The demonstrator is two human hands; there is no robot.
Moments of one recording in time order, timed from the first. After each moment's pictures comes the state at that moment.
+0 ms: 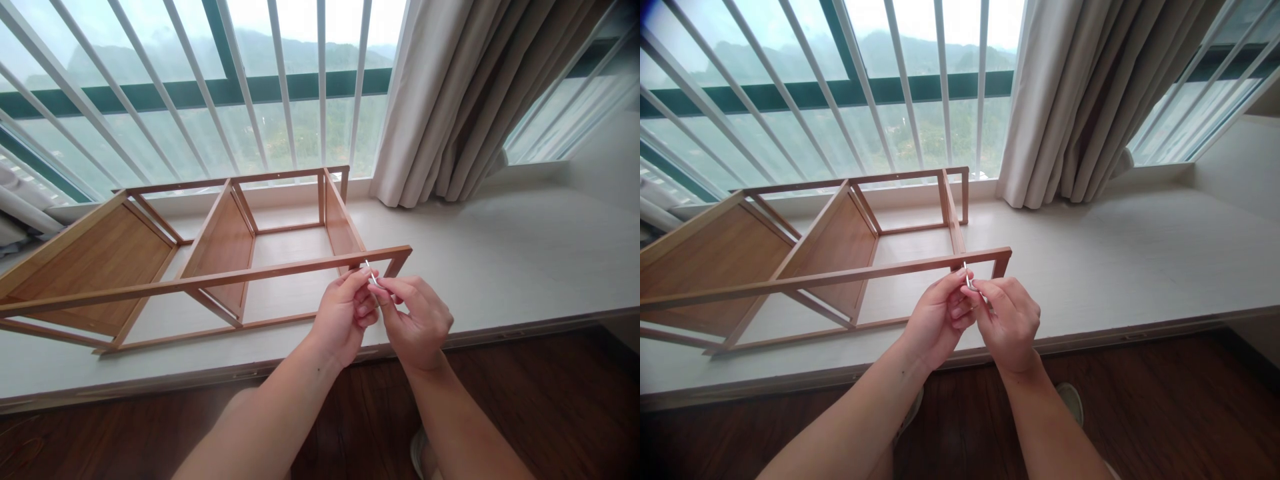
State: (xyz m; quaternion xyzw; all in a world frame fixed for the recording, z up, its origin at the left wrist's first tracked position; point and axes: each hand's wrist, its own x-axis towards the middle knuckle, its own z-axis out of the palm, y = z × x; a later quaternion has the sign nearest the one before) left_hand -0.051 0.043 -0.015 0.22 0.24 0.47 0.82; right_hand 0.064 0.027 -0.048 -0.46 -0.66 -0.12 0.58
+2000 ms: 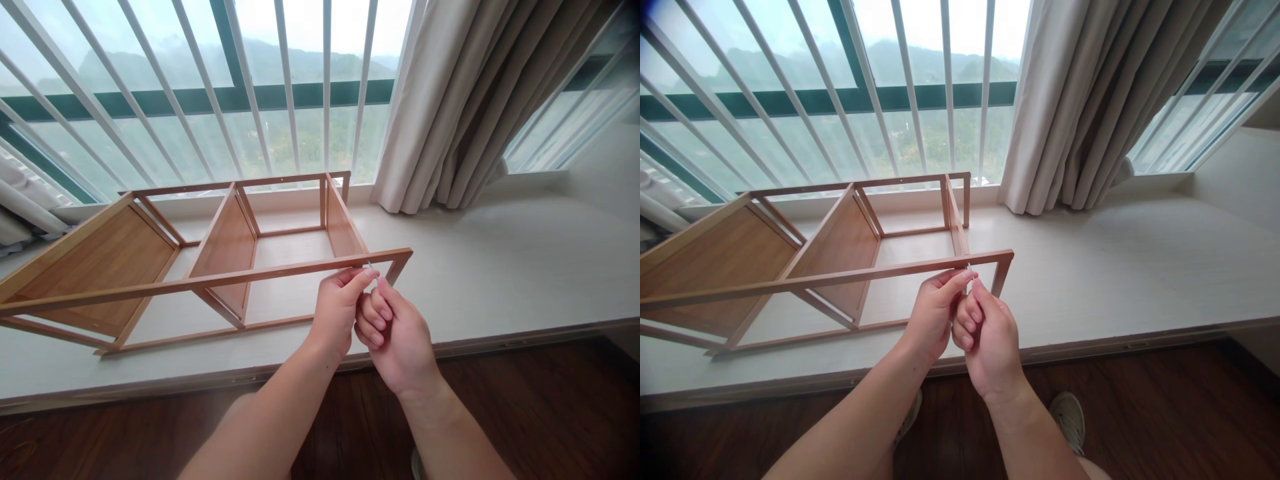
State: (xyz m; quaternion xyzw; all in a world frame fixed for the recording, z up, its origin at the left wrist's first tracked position) left_hand -0.055 0.053 -0.018 0.37 0.35 0.46 0.73; right_hand 0.024 0.014 -0.017 -0.31 -0.18 0.69 0.62
